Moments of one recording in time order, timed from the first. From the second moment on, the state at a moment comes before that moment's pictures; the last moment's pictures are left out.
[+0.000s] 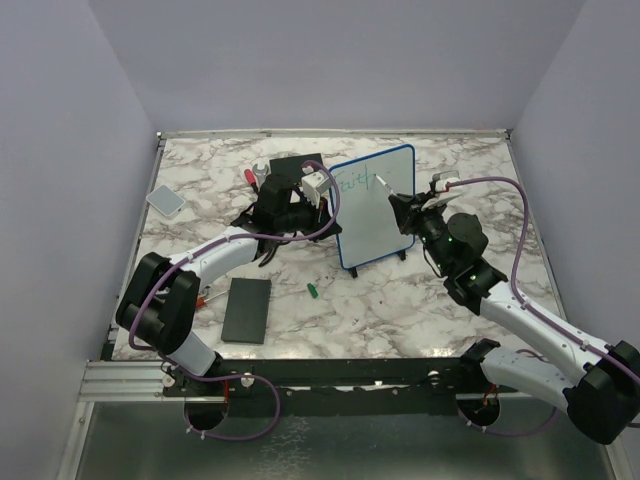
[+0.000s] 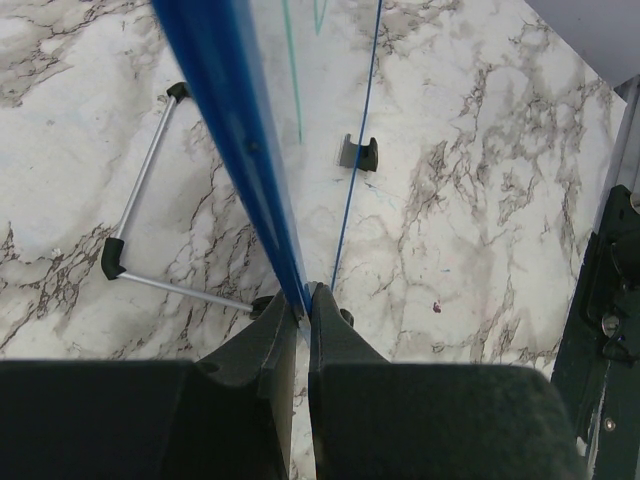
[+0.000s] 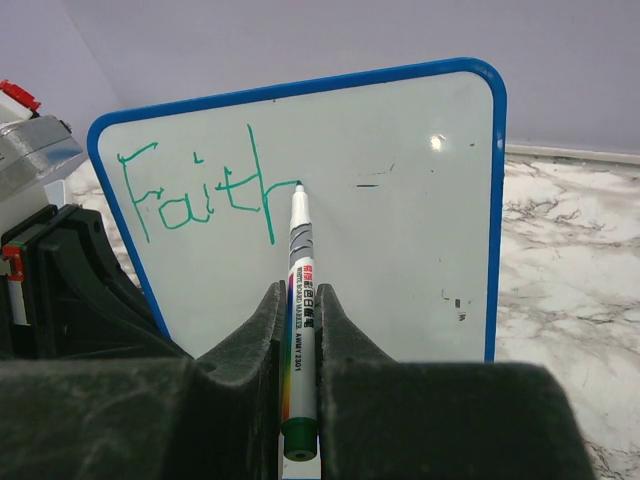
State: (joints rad) left arm -0.53 1.56 0.95 0.17 0.60 -0.14; right arm 0.59 0.99 0.64 0.40 0.21 0.14
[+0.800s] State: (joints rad) left arm -0.53 1.56 0.95 0.17 0.60 -0.14; right arm 0.59 0.96 0.59 0.36 0.21 0.18
